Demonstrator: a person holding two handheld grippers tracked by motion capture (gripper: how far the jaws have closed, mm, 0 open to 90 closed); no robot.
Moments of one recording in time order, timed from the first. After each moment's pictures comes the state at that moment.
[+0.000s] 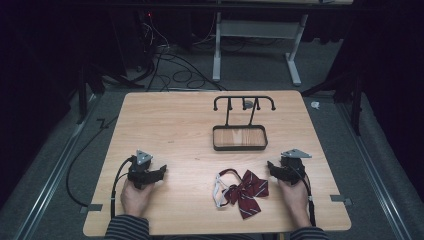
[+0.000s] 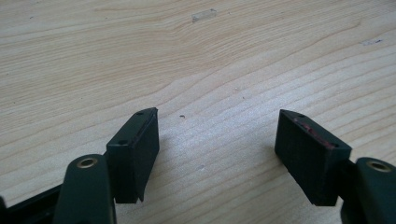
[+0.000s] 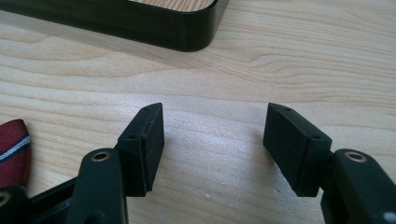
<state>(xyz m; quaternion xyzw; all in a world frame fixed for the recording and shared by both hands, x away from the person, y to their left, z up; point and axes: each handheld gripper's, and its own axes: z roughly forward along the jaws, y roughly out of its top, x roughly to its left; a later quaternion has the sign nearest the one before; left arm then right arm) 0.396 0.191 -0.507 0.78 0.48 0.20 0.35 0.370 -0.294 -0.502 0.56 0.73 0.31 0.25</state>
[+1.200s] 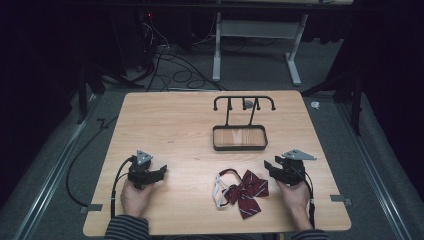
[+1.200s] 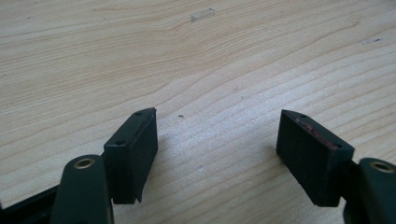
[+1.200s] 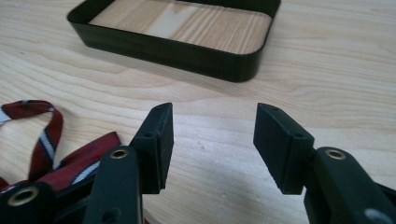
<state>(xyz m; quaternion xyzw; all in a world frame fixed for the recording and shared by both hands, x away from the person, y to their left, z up) 0.396 0.191 -0.507 0.78 0.48 0.20 0.35 0.354 -0.284 -0.479 0.53 0.73 0.38 0.22</state>
